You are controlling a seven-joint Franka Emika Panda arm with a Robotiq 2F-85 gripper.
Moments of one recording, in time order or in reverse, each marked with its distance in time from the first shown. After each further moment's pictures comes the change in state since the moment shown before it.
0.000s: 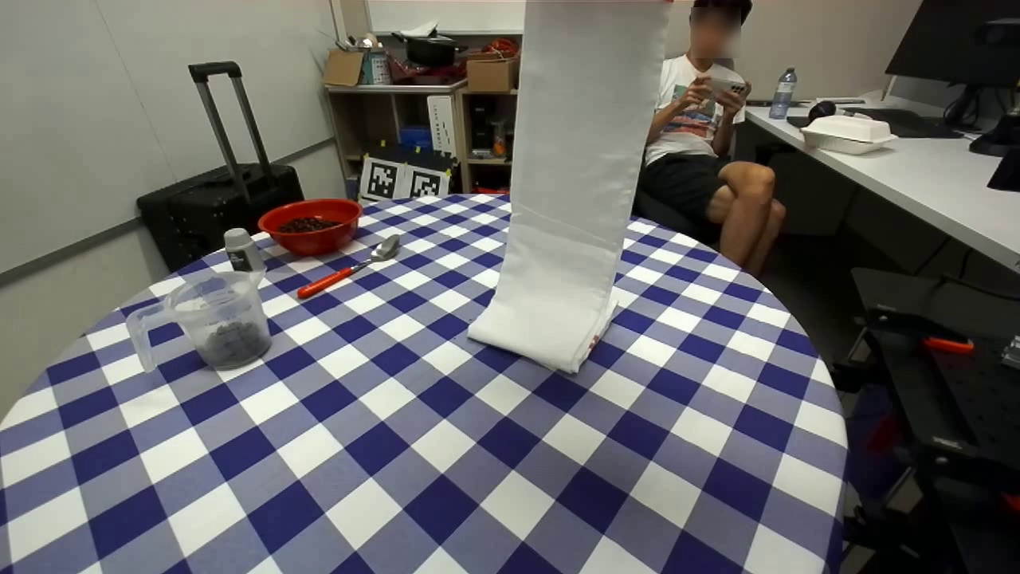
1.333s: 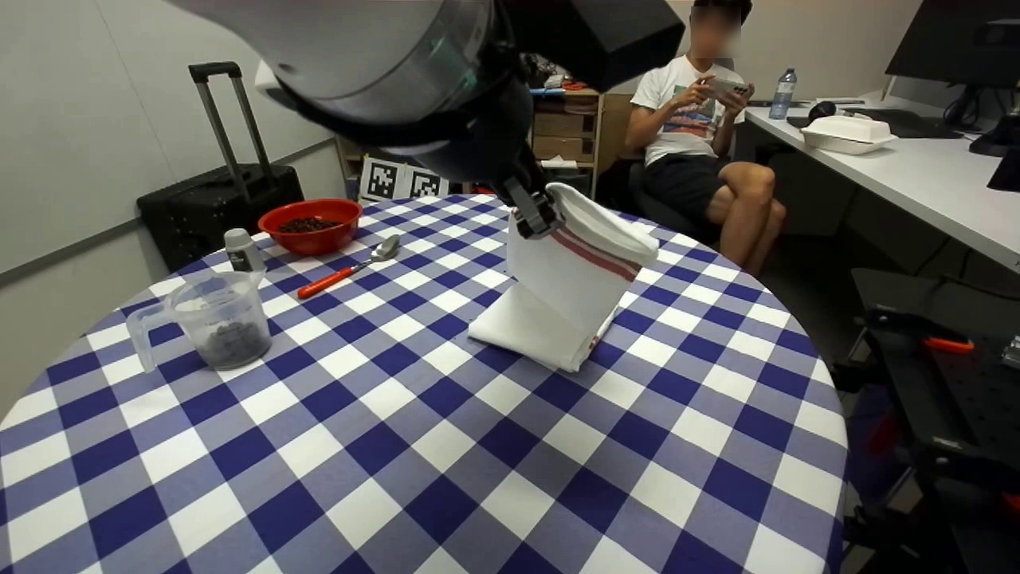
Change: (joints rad) arm 0.045 0.357 0.007 0.203 0.392 0.076 -0.036
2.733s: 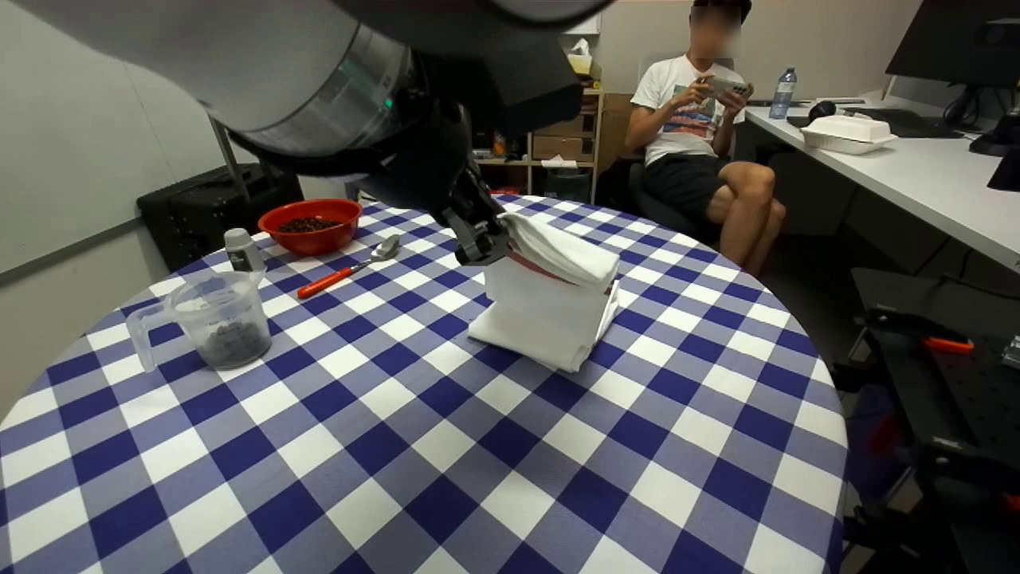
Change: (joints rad) arm 0.052 0.114 -0.083 0.152 0.056 0.034 0.006
